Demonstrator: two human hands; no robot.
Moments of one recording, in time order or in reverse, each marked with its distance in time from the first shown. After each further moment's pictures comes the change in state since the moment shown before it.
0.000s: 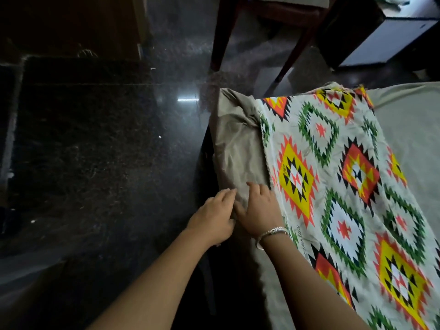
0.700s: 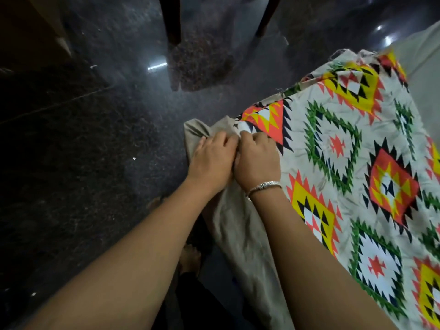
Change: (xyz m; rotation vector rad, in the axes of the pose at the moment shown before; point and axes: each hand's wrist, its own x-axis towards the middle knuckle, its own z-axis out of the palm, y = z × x) left_hand 0.277 -0.001 -0.124 0.397 0.101 0.139; right_hand 0.260 0.005 -0.053 0.046 0.296 0.206
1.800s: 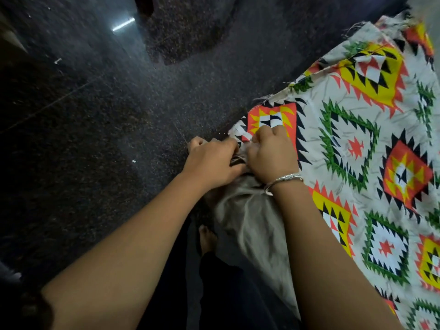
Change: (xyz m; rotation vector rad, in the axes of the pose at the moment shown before) left_hand 0.071 -0.057 -0.027 -0.078 -0.317 0.109; right_hand 0.071 -0.015 -0.010 0.063 -0.300 0.274
